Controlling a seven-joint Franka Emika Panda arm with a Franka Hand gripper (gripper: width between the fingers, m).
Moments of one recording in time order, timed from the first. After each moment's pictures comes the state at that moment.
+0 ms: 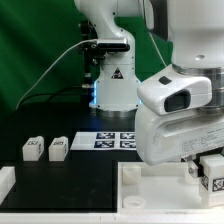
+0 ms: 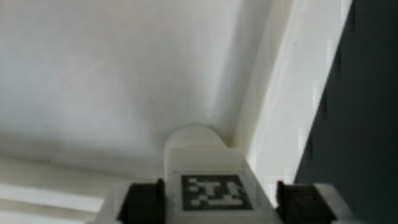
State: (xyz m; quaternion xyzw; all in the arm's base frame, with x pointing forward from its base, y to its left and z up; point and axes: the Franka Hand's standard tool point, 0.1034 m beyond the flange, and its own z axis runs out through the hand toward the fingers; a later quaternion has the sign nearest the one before) arm 0.617 0.114 0.072 -0.99 -0.13 0.06 0.08
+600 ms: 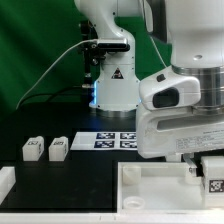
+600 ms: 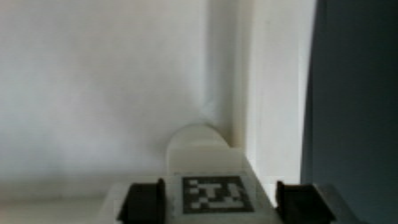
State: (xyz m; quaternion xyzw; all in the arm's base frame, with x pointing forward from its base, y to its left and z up) arm 0.622 0.120 0.069 -0.99 0.13 0.05 0.08
